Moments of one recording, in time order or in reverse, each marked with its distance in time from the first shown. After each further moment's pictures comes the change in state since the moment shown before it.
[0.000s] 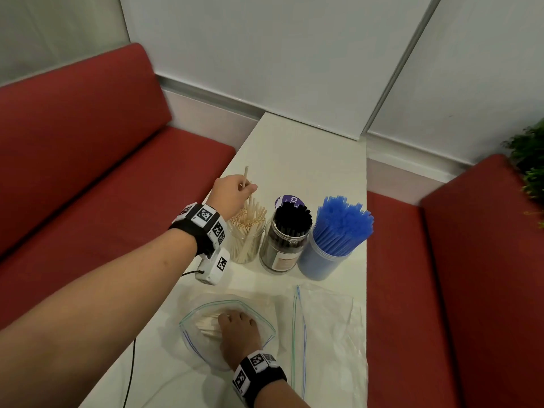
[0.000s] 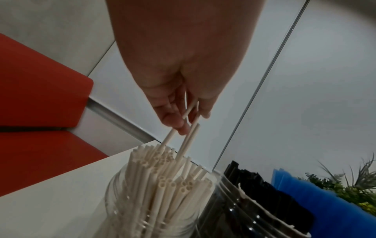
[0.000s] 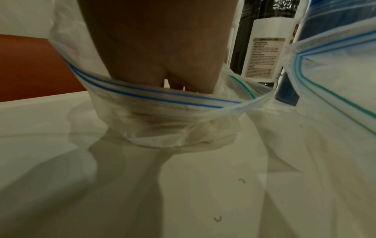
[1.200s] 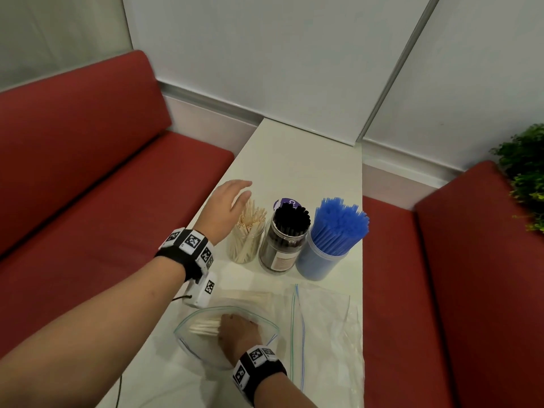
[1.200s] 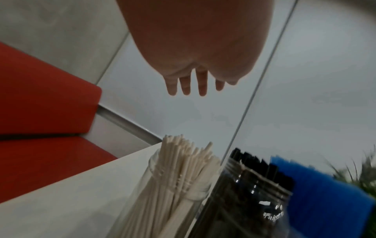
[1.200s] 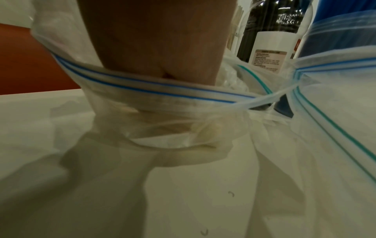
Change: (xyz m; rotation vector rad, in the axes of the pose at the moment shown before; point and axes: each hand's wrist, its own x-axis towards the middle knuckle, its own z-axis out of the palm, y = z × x) left_hand -0.050 -0.017 -0.010 -0.025 0.118 0.387; right_hand -0.004 -0.011 -0.022 0.085 -0.105 0.108
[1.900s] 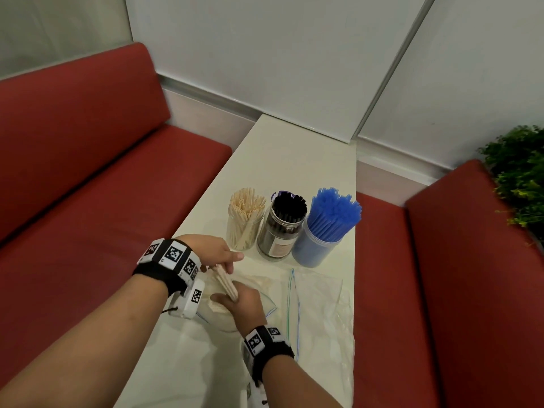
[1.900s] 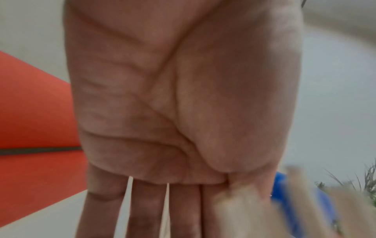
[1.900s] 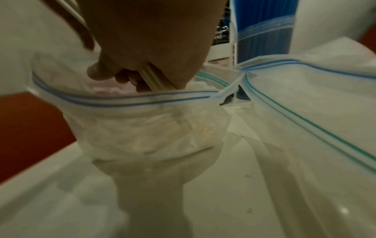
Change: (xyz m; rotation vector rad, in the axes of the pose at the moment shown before) left_hand -0.073 0.008 -0.024 0.215 -1.153 -0.512; right_hand -0.035 -0.002 -0.021 0.866 0.335 -0.082
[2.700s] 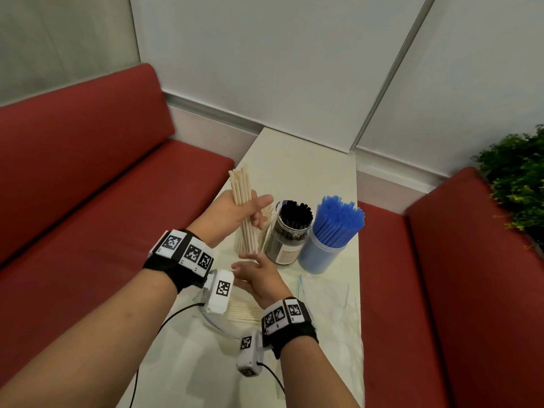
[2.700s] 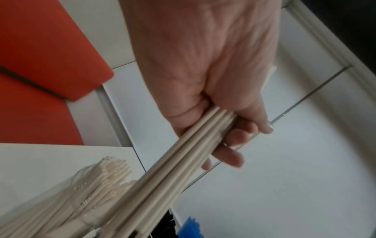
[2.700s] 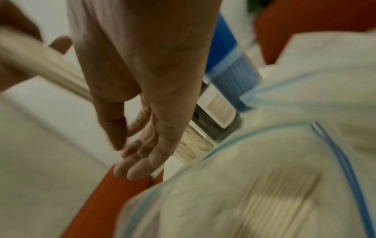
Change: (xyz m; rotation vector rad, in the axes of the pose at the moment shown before) left_hand -0.060 0.051 -0.033 -0.970 0.561 0.708; right_hand 0.013 -0.074 -0.035 0.772 -0.077 0.155
